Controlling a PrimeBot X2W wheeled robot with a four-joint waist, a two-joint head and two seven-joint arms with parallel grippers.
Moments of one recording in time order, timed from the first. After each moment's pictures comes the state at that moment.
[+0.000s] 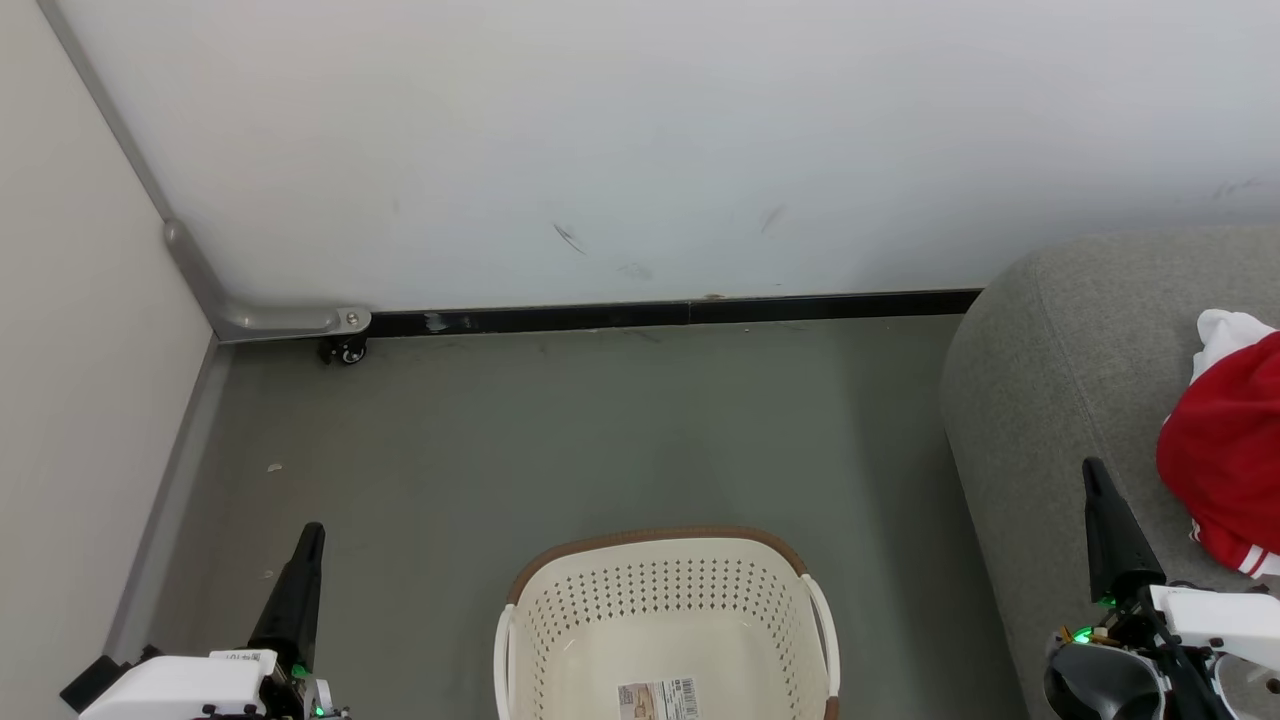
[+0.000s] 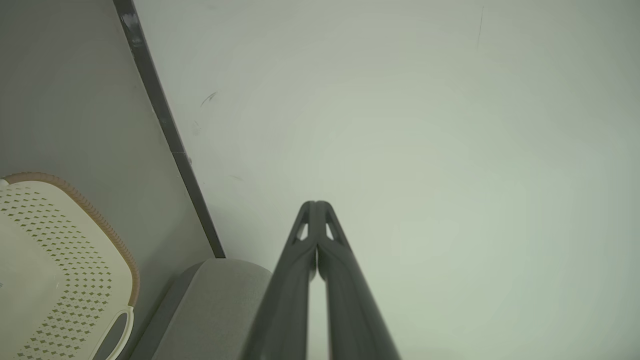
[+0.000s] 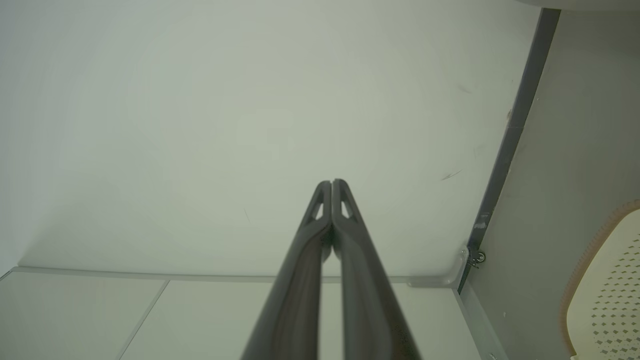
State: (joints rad) left arm -0.05 0.08 0.02 0.28 -1.66 -0.12 0.06; right arm -0.05 -0.10 -0.05 0.26 1.69 0.12 0.04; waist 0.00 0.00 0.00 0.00
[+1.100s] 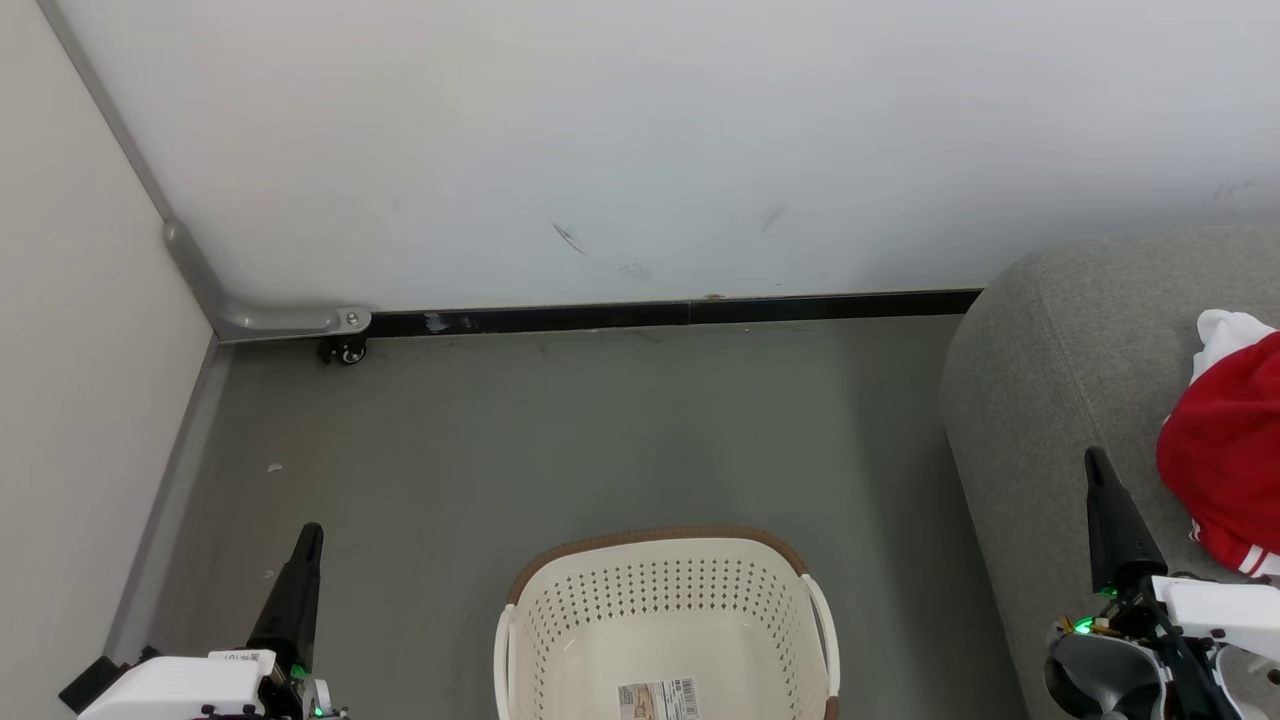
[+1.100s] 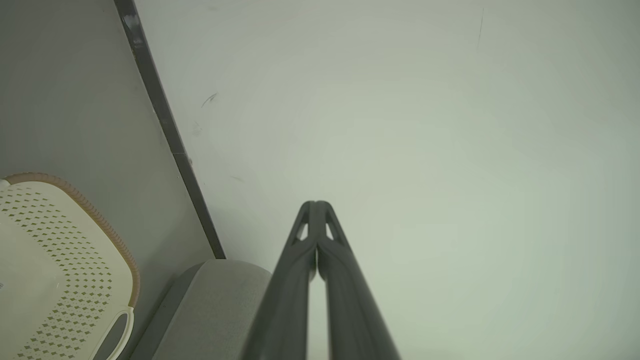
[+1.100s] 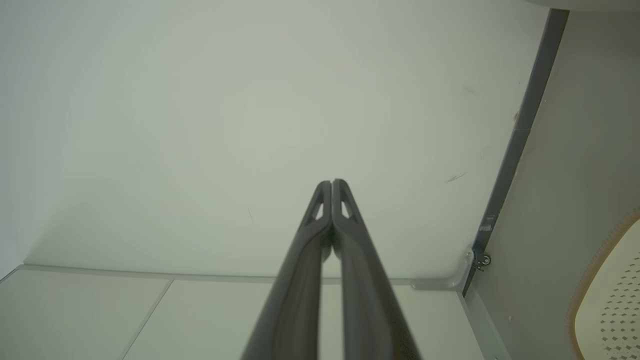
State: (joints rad) left arm -0.05 0.08 0.02 0.28 -1.66 -0.12 0.06; right arm -0.06 -0.10 -0.05 0.26 1.69 0.12 0.04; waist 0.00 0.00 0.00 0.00
